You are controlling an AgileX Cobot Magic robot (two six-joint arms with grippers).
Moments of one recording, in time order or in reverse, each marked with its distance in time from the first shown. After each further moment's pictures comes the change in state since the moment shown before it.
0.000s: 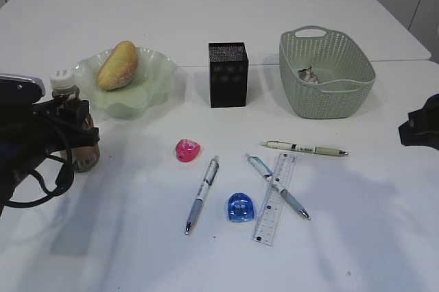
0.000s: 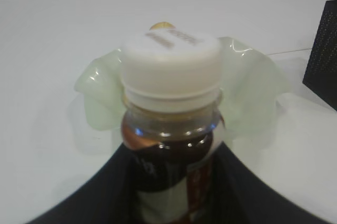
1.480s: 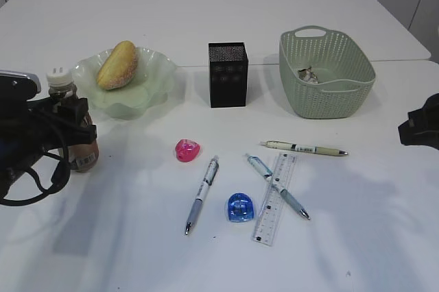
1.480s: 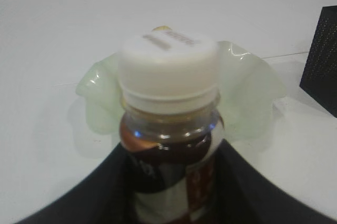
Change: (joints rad) left arm 0.000 -0.038 0.007 0.004 0.029 0.000; right arm 0.000 0.000 0.000 0.004 -0.002 -0.001
